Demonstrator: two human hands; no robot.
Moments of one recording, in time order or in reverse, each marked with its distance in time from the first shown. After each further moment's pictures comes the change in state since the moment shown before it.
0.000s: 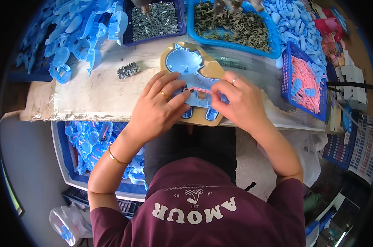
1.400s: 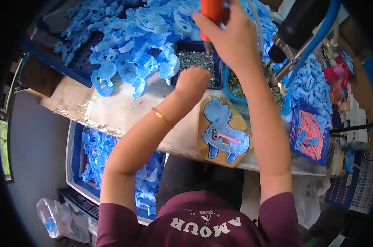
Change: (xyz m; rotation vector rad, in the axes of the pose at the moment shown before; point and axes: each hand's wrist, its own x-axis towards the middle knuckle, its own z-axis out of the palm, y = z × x) left_hand 0.114 -0.099 -0.010 0.493 -0.107 -0.349; right_hand 0.241 -0.056 -0.032 0.481 0.642 -0.136
